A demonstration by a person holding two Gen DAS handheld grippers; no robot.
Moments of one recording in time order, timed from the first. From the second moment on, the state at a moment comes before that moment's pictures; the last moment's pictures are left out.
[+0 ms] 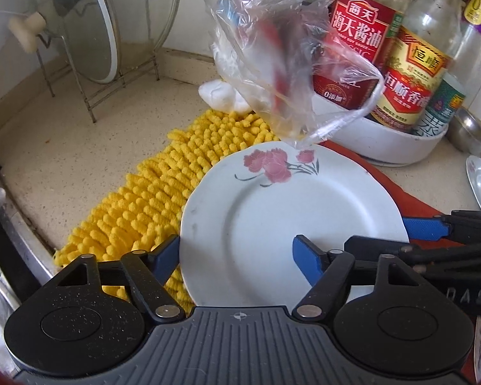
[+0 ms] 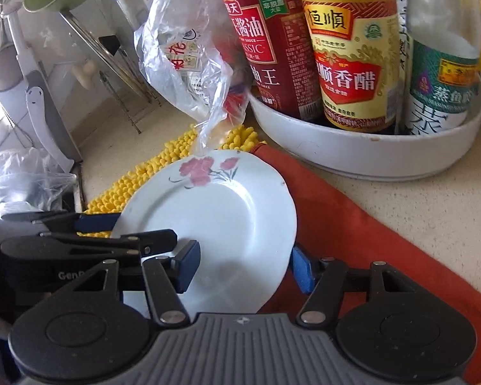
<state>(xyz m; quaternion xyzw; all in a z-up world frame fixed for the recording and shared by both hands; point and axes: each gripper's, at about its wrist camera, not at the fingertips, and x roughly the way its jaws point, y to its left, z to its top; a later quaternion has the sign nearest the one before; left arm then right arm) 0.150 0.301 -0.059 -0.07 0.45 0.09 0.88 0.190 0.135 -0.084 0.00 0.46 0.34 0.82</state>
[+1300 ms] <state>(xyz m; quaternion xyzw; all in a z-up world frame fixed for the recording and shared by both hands) 0.133 0.213 -0.031 -0.02 0.43 0.01 0.90 0.162 0.056 -0.076 0.07 0.47 0.27 0.83</state>
